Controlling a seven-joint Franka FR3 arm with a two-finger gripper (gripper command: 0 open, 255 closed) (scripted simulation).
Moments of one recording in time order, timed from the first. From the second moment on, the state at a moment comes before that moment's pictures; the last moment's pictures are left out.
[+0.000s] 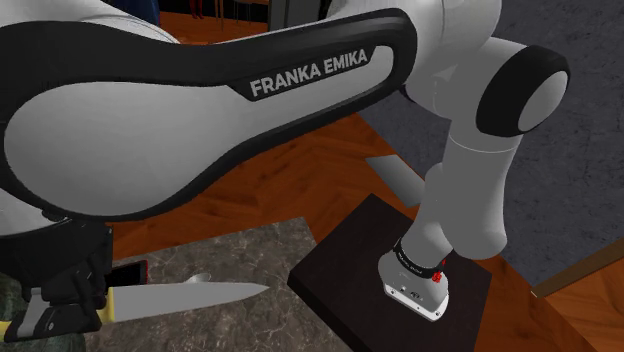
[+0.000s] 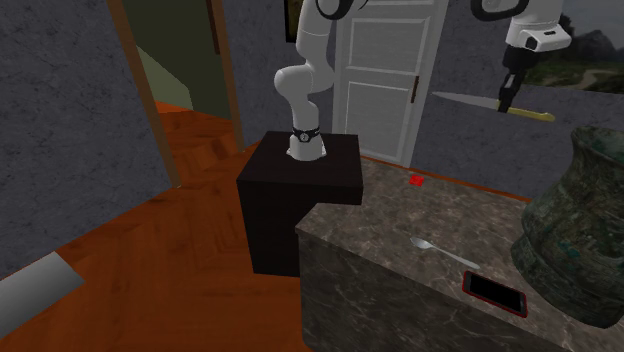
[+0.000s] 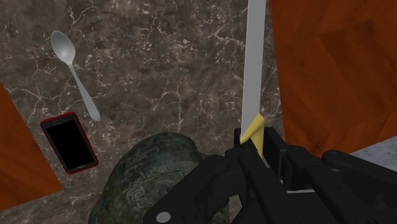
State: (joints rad) arm 0.65 0.35 0.49 -1.50 0.03 1.88 0.20
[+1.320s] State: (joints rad) arm 0.65 0.41 0.48 -1.69 0.01 2.12 0.18
